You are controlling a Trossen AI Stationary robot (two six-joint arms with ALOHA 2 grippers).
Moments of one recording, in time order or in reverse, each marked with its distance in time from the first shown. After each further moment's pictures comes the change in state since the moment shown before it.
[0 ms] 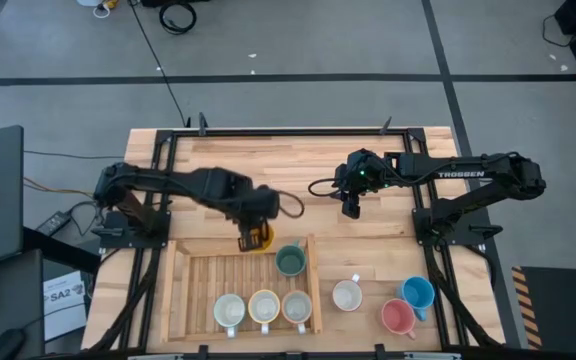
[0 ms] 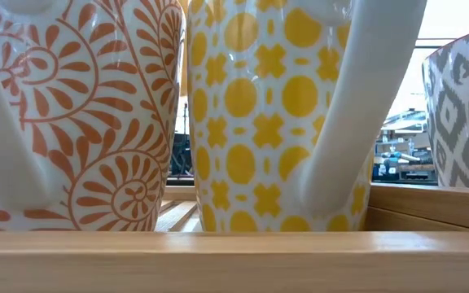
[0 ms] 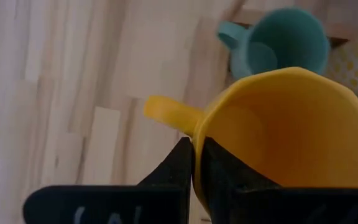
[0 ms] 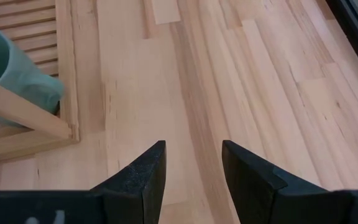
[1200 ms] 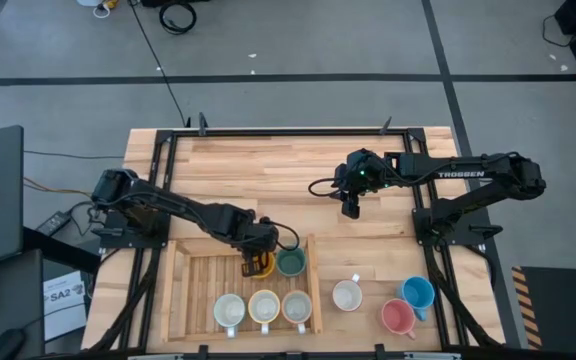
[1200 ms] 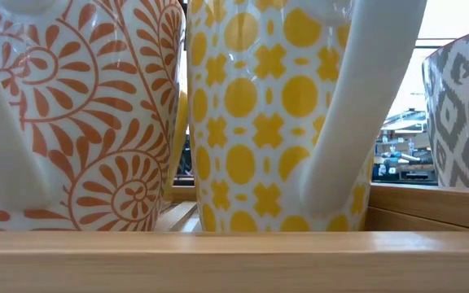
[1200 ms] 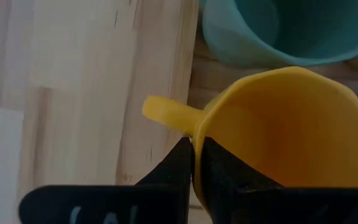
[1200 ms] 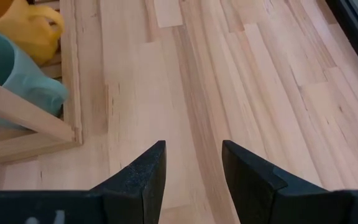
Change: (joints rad) left arm -0.108 0.002 -0.479 0.492 0.043 -0.100; right arm 0.001 0.000 0.000 0.011 -0.008 -0.001
